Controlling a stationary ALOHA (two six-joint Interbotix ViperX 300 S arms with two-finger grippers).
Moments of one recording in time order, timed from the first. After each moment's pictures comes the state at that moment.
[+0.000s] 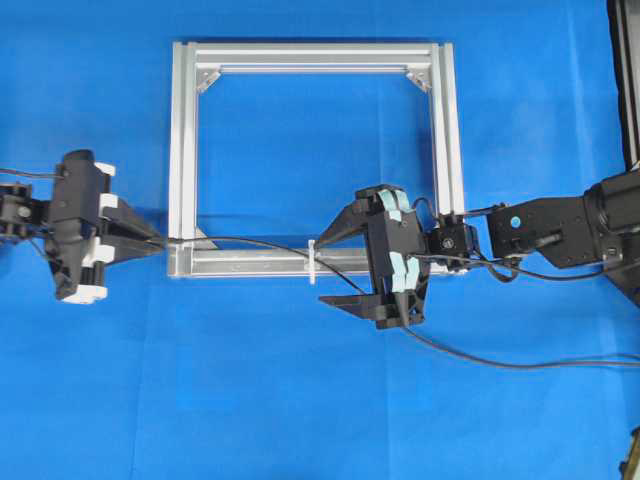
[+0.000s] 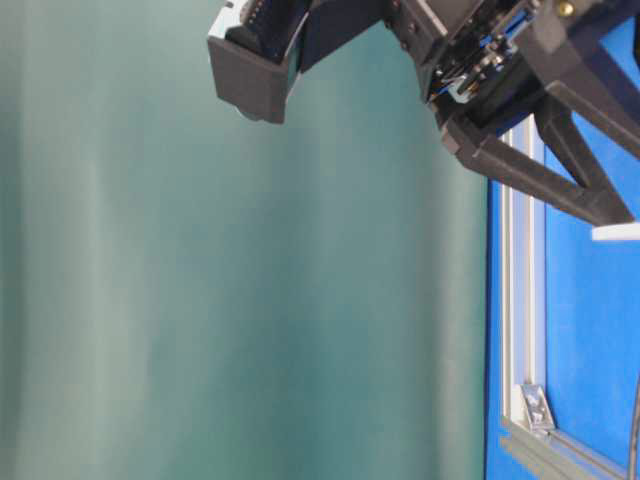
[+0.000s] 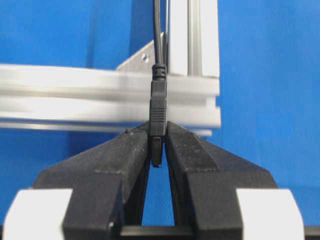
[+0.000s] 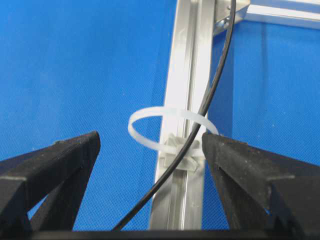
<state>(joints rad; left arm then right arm) -0.09 -0.21 1.30 -0.08 -0.47 -0.08 0.10 0.12 0.81 -0.02 -0.46 0.13</state>
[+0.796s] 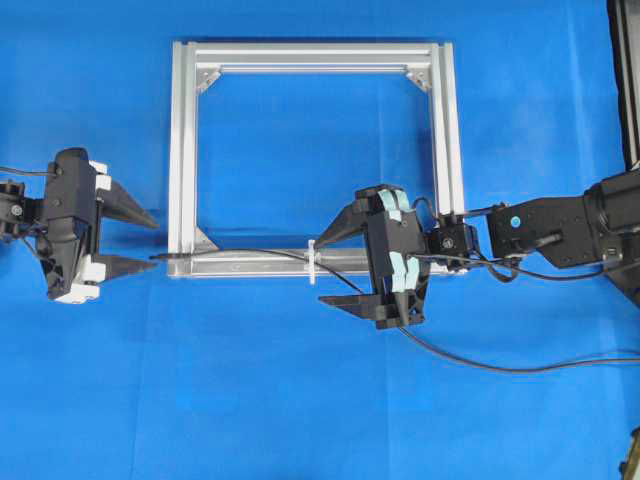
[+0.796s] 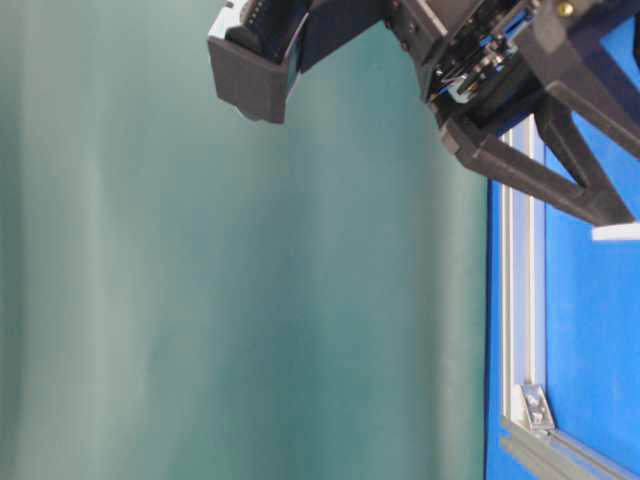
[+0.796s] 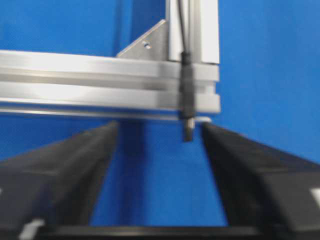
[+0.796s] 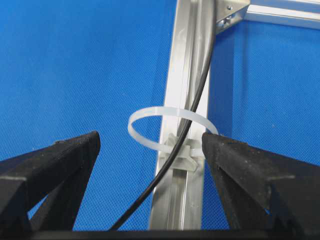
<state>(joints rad) -0.09 -0.25 1.30 -0.08 -0.41 -0.08 0.10 0.12 0.81 -0.02 -0.46 0.13</state>
